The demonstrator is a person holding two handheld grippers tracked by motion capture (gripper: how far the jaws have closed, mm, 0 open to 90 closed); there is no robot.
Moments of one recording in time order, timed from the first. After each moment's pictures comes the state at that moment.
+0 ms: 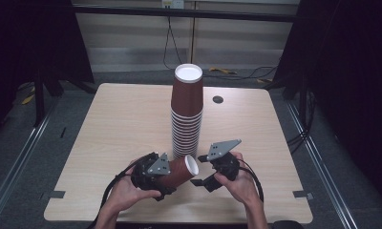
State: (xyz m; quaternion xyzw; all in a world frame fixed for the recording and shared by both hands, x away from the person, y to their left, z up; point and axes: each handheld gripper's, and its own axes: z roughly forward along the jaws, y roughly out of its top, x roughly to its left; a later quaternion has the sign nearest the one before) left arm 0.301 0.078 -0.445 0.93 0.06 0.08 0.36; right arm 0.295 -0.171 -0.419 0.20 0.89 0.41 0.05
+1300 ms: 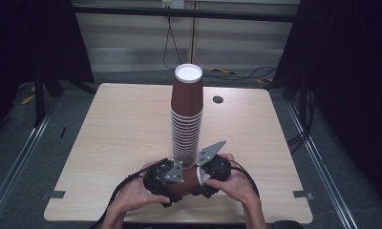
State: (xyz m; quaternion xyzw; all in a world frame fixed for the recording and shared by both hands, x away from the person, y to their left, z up) left arm 0.295 0.047 -0.454 0.95 0.01 0.05 0.31; right arm 0.301 -0.153 -0.434 0.14 0.93 0.35 -0.02
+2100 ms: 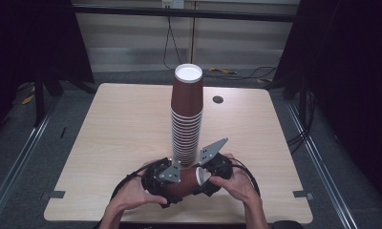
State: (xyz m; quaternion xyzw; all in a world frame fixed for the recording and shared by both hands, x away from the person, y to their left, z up) left arm 0.297 0.055 -0.455 0.94 -0.01 0.03 0.35; right arm 0.302 -0.156 -0.425 0.13 0.92 0.37 -0.04
